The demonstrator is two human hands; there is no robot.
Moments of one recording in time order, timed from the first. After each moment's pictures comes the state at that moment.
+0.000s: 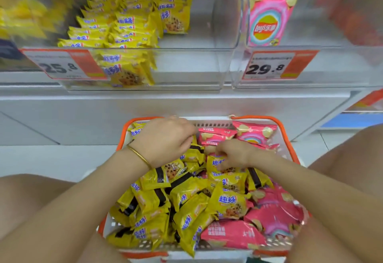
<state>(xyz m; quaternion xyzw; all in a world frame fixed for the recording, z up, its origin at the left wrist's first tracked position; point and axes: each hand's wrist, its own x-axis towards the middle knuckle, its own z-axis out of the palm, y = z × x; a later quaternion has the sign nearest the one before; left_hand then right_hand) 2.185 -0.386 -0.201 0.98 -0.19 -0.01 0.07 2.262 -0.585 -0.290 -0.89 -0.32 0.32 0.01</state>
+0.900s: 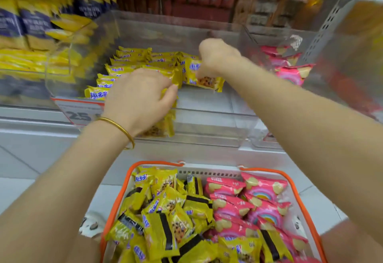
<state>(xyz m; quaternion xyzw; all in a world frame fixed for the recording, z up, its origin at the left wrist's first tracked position) 2.256 -0.305 -0.105 0.97 0.00 0.23 0.06 2.388 -0.423 -0.058 -0.97 -0.24 -0.02 0.07</state>
